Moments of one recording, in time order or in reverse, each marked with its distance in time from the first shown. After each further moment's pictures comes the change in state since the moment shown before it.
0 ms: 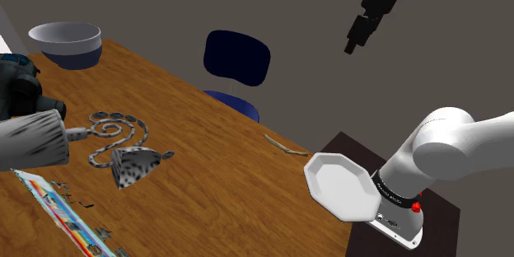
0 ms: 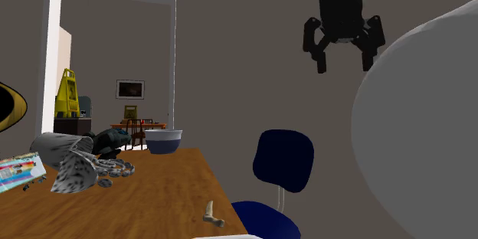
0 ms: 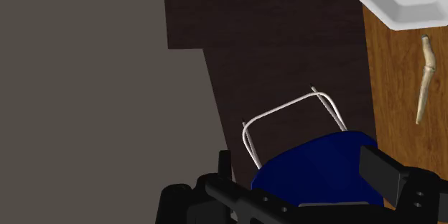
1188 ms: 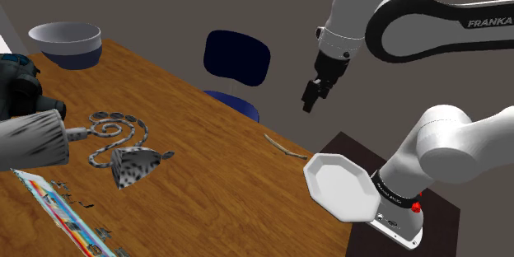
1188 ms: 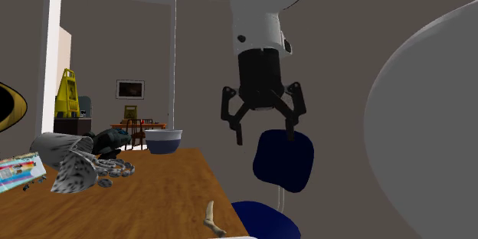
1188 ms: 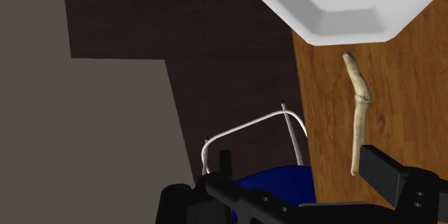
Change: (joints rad) arm 0.146 0.057 0.298 -0.279 0.196 0.294 0.297
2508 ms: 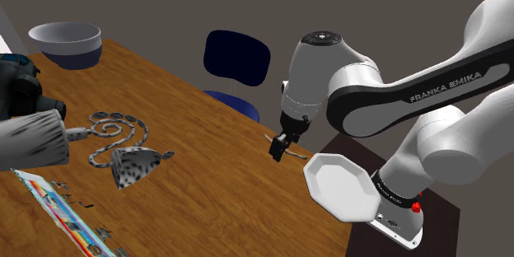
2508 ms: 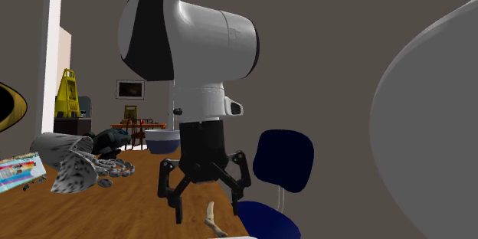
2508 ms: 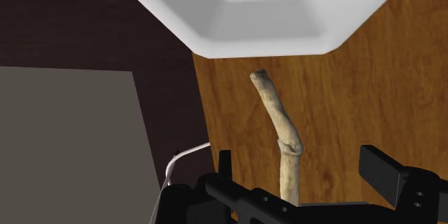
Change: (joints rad) arm 0.057 0.325 0.251 -0.069 0.080 0.376 0.224
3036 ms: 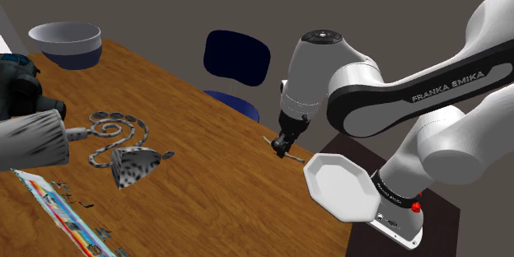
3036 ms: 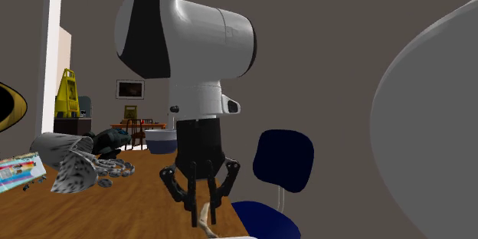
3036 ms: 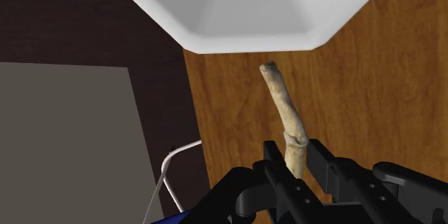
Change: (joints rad) arm 0.004 0.001 0.006 0.010 0.006 0.007 0.002
